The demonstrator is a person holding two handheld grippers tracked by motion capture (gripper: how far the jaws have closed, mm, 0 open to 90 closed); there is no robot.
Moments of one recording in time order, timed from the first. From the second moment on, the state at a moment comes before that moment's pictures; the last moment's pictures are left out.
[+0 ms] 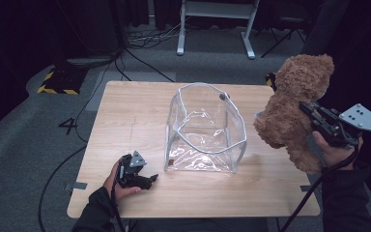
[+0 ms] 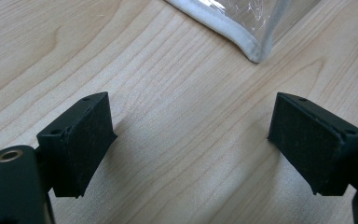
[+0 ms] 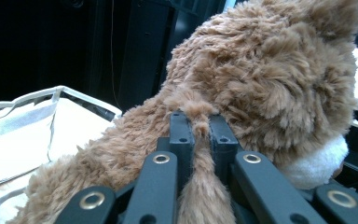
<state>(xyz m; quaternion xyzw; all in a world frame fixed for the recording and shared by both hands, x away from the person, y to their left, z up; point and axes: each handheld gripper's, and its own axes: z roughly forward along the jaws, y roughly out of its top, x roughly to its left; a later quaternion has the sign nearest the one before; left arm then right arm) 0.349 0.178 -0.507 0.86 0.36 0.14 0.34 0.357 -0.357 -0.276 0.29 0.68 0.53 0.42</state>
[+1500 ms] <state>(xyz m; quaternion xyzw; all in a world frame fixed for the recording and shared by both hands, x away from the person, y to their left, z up) 0.349 0.178 -0.507 0.86 0.36 0.14 0.34 0.368 -0.319 -0.221 0.25 0.68 0.53 0.44</state>
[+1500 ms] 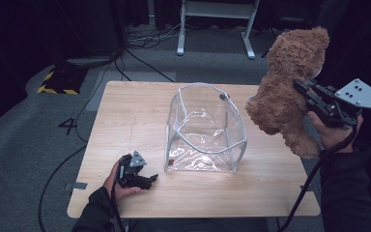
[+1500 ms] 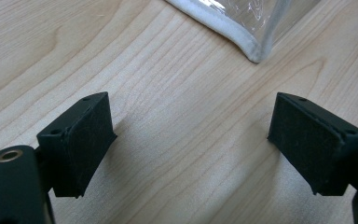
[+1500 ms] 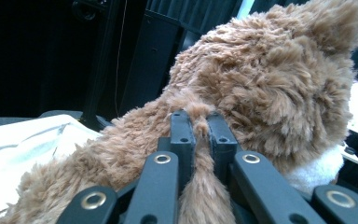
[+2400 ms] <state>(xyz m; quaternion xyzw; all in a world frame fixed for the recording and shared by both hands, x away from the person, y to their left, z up) 0.349 0.178 -0.507 0.86 0.36 0.14 0.34 0.373 -0.296 -0.192 0.23 0.69 0.53 0.45</state>
